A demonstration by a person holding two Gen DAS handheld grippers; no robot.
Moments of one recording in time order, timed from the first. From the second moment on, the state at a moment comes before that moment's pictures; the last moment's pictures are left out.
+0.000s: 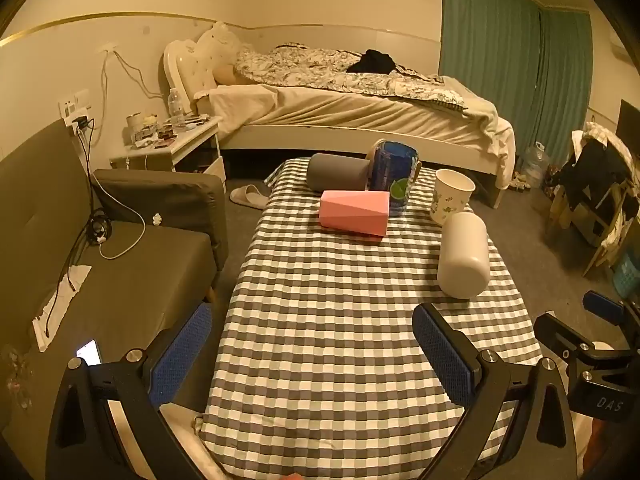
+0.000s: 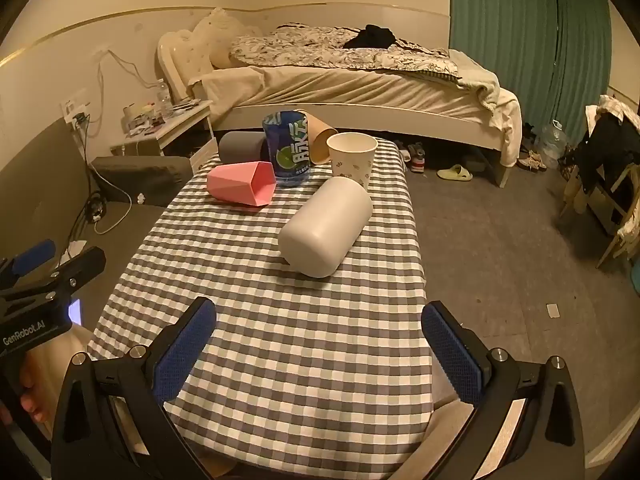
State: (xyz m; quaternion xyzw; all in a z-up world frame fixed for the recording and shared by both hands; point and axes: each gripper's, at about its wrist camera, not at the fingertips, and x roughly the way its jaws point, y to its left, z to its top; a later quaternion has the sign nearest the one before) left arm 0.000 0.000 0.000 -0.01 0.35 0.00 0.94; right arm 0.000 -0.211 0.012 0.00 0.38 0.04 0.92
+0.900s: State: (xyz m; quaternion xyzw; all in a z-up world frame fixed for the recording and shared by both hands) left arm -0.005 -0.003 0.000 -0.01 0.35 0.00 0.94; right arm -0.003 -0.206 0.014 0.00 0.39 0.04 0.92
